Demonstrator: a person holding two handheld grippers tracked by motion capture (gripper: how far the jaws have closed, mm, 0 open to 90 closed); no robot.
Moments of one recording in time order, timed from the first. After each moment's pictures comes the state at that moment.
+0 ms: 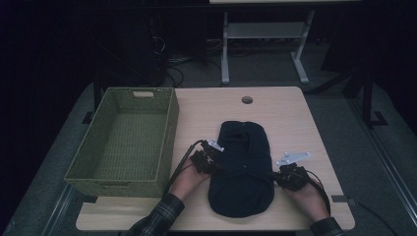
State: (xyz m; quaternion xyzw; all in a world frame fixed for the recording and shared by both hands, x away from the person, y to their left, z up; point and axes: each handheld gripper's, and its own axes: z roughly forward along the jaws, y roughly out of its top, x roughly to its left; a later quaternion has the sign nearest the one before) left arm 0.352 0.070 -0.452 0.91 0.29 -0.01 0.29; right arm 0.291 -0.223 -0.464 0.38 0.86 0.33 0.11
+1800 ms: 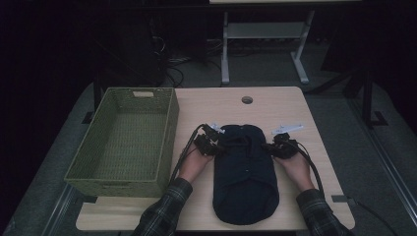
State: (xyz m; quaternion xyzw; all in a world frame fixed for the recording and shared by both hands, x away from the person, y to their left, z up) left arm 0.406 0.063 -0.447 0.90 0.32 0.05 0.31; right arm 0.387 -0.221 -0.469 0.42 0.82 0.36 0.12
